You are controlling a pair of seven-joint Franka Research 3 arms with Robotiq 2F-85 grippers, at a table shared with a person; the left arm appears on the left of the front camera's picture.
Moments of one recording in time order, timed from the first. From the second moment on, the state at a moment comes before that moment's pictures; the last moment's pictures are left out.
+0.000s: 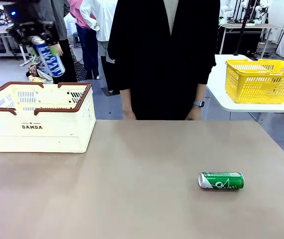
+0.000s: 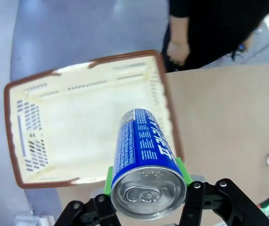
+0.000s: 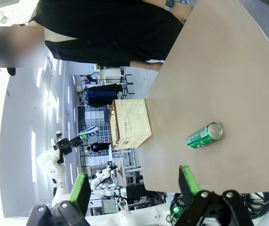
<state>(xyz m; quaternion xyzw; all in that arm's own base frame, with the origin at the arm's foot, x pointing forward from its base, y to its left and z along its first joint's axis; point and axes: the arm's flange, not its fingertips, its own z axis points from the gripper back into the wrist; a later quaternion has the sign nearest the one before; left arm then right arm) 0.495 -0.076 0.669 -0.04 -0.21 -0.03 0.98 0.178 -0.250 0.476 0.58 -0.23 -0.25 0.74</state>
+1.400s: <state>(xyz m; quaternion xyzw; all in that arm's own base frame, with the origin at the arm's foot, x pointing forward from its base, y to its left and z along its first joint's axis) 0.578 -0.048 0.419 -0.05 -0.06 0.03 1.00 0.178 -0.250 0.476 0.58 -0.23 -0.25 0.74</state>
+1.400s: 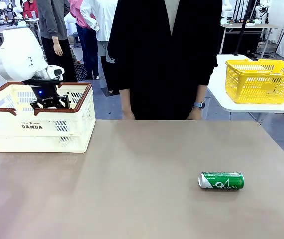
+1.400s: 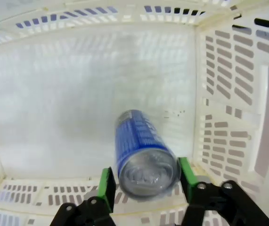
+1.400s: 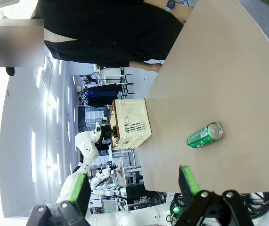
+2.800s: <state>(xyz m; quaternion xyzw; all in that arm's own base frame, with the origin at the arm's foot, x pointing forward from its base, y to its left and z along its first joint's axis) 0.247 0.137 0.470 -0.67 -0.09 -0.13 0.72 0.178 -0.250 0.476 0.58 -0.23 -0.25 0.74</state>
